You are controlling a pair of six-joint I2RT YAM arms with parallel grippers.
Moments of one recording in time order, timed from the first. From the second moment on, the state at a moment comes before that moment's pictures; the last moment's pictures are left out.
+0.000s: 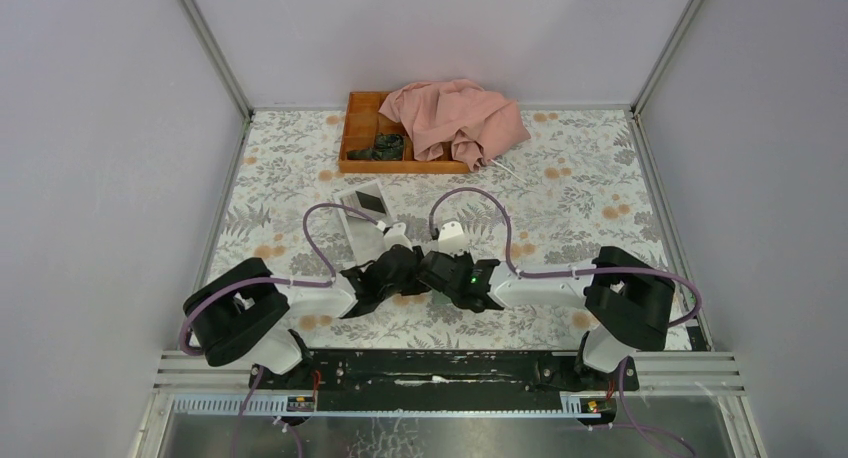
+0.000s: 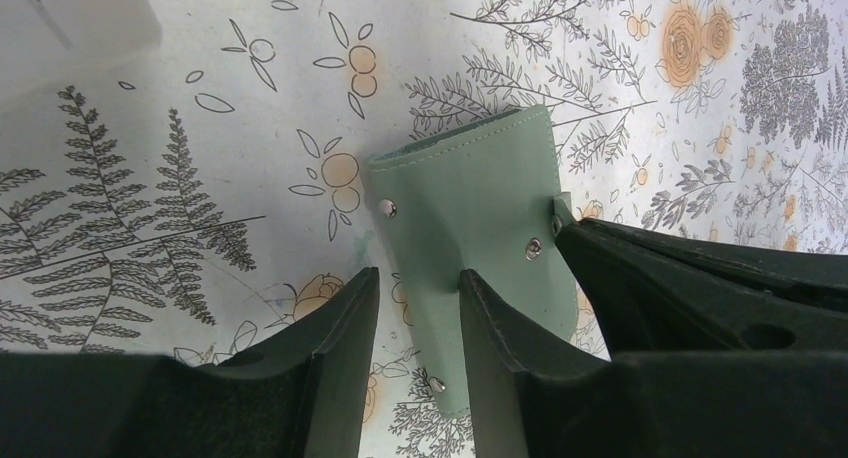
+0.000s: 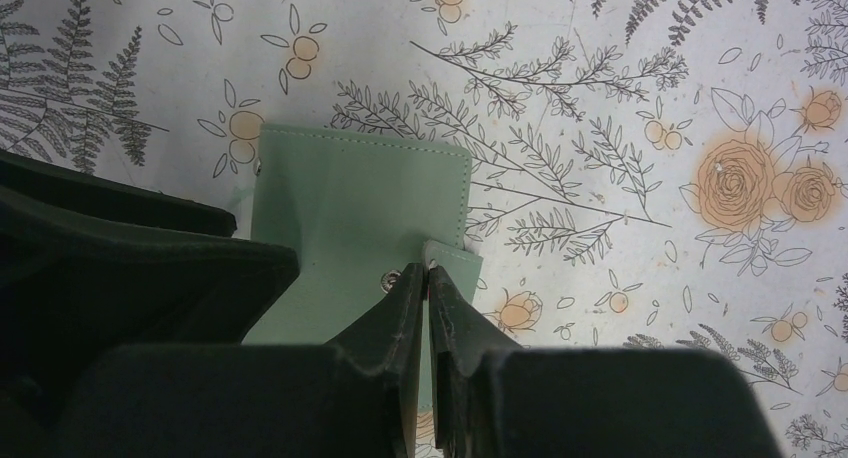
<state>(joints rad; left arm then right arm) -0.92 1.47 0.46 0.32 -0.18 -0.94 1.15 1.62 0.87 -0.32 0.66 0.64</state>
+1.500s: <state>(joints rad) -0.93 1.50 0.46 0.37 -0.17 -0.95 1.21 1.65 0.90 -0.38 0.66 0.64</state>
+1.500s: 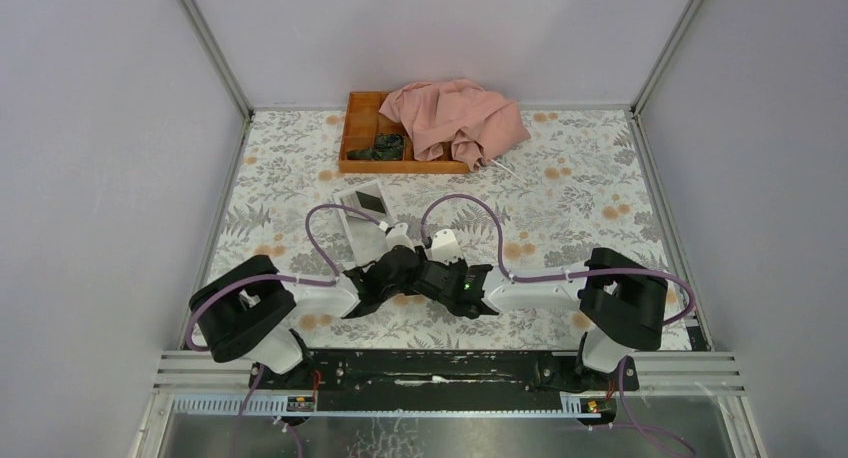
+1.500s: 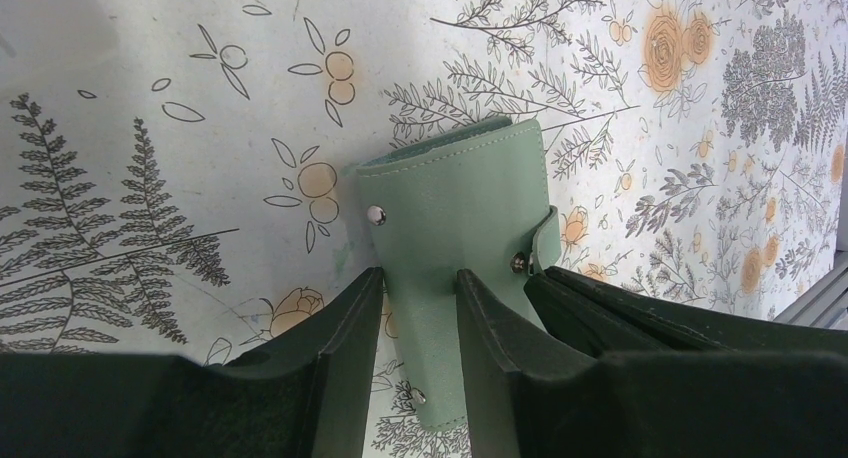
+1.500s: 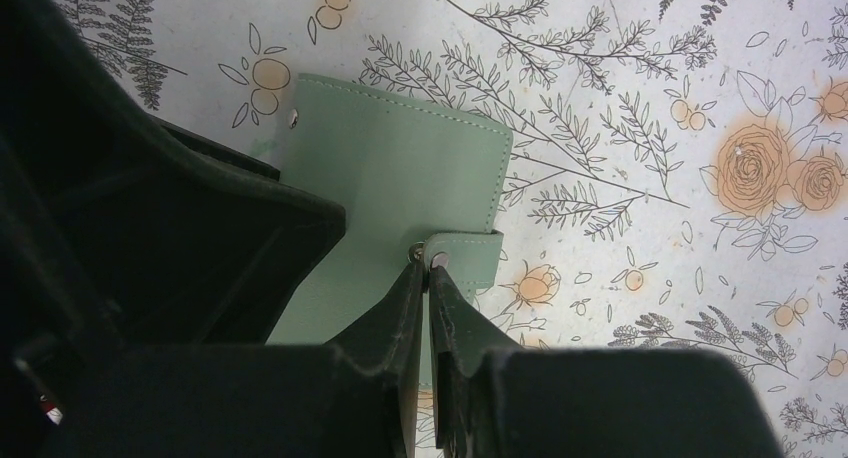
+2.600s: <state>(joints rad) -0.93 1.51 0.46 0.38 -0.16 -0.95 1.21 1.67 0.91 -0.39 0.67 0.63</state>
